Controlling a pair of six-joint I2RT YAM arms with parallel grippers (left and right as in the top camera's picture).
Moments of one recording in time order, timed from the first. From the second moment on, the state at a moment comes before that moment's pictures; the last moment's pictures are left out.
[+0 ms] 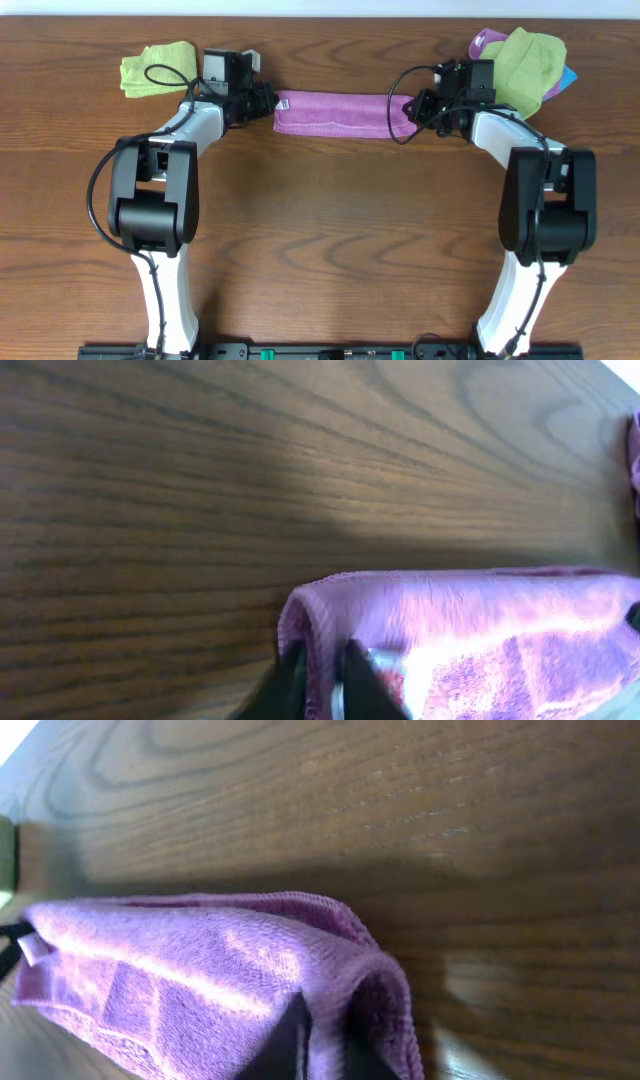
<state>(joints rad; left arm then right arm) -0.12 2.22 1.46 -0.11 0.49 -0.37 0.01 2.15 1.37 -0.15 -0.50 0.40</state>
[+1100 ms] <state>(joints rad) -0.24 1.96 1.71 -0.61 0.21 0.02 -0.02 1.95 1.82 -1.08 -0.15 0.04</state>
